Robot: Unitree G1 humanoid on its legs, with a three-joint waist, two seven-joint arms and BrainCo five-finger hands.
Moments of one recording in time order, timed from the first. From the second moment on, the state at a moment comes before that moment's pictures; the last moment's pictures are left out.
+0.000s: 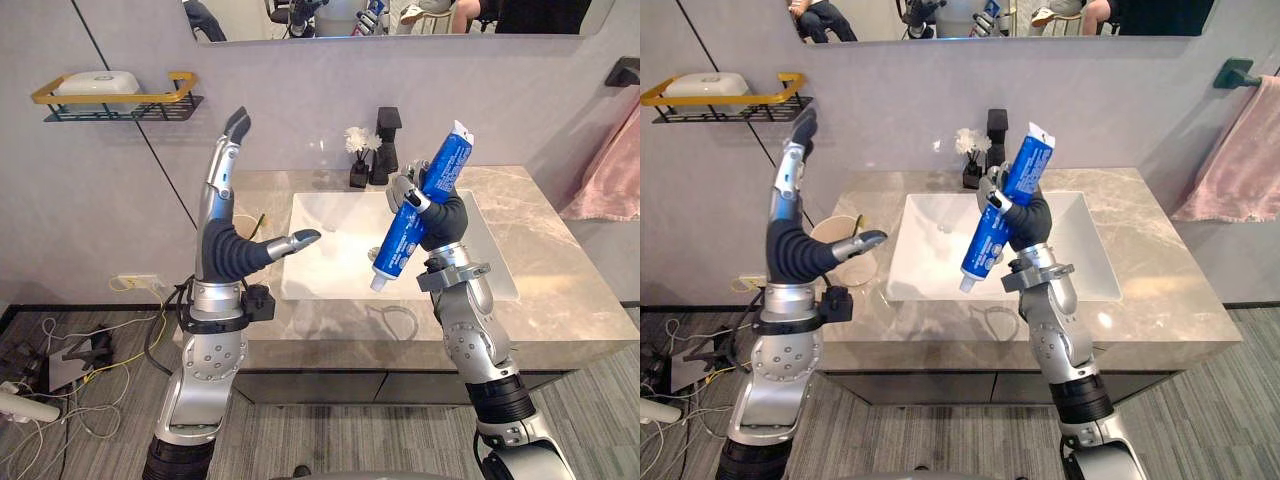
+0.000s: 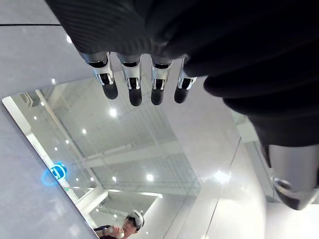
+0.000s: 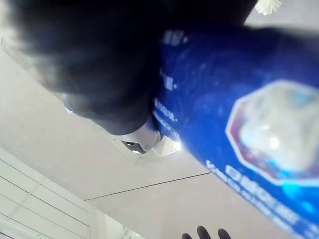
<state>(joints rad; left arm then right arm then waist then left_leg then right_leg) -0.06 0.22 -0.07 -0.53 0.42 -0.21 0.28 -0.33 -0.17 0.16 -0.12 0.77 -0.15 0.18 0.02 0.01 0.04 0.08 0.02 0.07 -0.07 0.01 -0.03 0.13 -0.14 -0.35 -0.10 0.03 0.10</state>
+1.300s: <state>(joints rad) 0.31 -0.03 0.46 0.43 0.00 -0.15 0.22 -0.25 -0.17 -0.04 -0.14 0.76 -0.15 0.17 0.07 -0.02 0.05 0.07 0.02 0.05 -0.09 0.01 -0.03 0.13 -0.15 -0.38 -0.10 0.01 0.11</state>
